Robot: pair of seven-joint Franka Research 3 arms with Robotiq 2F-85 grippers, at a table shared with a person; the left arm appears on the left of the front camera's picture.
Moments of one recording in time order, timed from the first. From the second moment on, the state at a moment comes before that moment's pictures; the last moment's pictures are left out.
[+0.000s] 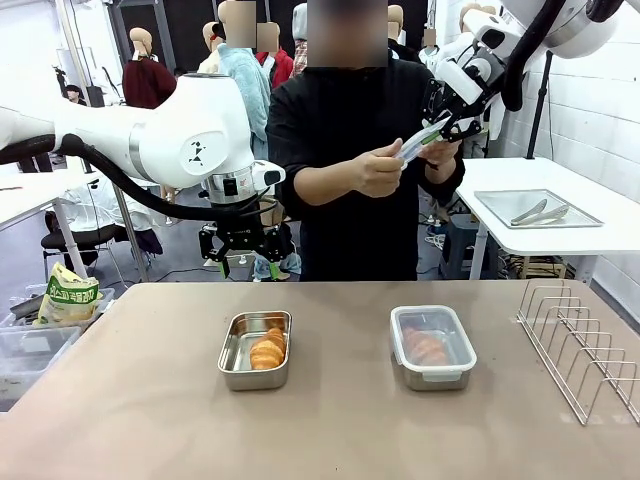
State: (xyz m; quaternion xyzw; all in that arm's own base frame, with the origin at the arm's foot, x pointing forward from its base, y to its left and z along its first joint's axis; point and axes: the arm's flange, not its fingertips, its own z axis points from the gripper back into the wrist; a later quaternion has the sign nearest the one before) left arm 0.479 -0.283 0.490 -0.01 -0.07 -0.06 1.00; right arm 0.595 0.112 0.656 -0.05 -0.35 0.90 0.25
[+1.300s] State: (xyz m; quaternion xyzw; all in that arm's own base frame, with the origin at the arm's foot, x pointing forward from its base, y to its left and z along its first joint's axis) left arm 0.479 -0.283 0.490 -0.01 -0.07 -0.06 1.00; right arm 0.592 0.115 0.662 -0.07 -0.32 0.91 0.26
